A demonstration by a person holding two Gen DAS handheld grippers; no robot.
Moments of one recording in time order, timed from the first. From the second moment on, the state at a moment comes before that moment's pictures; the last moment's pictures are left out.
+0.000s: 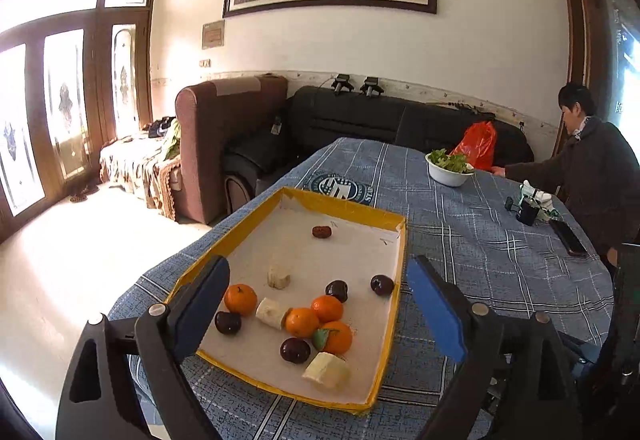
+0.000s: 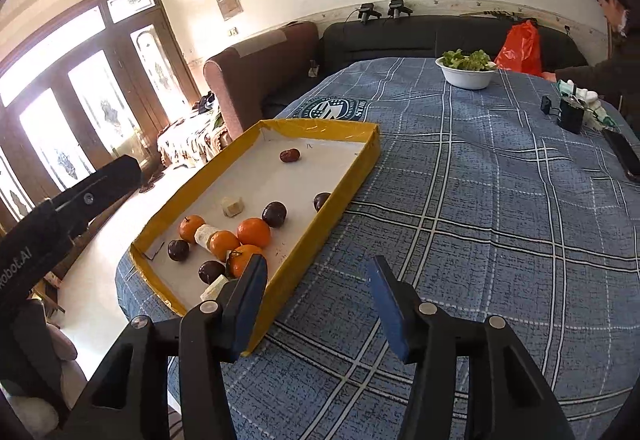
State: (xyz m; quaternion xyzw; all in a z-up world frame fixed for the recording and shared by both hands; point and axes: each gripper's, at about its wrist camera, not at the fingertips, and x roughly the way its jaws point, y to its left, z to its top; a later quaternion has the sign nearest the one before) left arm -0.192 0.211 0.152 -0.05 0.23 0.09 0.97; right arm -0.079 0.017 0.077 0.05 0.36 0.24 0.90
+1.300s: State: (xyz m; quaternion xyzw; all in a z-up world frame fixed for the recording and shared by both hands) left arm -0.180 0.191 0.107 -0.05 0.29 0.13 0.95; right arm -0.112 -0.001 0.071 0.03 0.34 0.20 0.92
